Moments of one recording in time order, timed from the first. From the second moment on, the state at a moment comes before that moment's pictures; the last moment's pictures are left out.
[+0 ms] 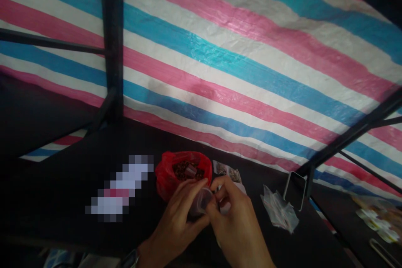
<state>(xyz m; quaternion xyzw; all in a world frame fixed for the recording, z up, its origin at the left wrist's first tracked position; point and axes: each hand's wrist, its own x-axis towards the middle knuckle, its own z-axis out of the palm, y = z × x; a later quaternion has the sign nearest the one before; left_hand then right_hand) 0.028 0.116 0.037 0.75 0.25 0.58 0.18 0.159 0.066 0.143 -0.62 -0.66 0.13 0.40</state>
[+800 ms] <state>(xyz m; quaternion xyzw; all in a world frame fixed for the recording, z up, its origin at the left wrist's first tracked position) -0.012 0.163 0.016 0.57 0.52 0.51 0.39 0.151 0.205 0.092 -0.61 -0.79 0.02 0.06</state>
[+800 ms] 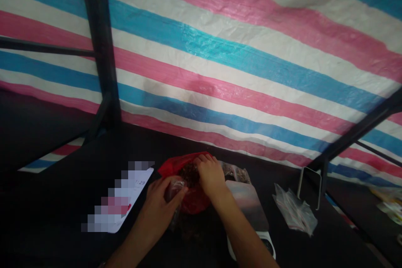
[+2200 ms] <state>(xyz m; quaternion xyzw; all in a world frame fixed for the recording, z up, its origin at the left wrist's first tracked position) -0.004 0.162 0.028 0.39 0.42 0.61 0.54 0.165 0.165 0.065 -0.61 -0.71 0.26 0.23</state>
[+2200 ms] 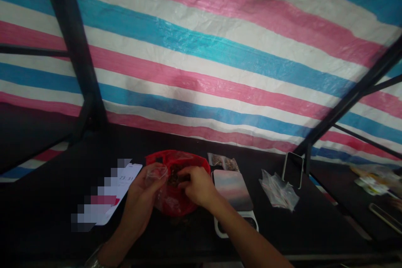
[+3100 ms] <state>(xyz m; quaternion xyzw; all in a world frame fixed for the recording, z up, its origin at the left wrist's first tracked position) -0.005 0.163 0.012 0.75 0.41 0.47 0.21 0.147 0.123 0.153 -0.52 -0.85 0.03 0.07</state>
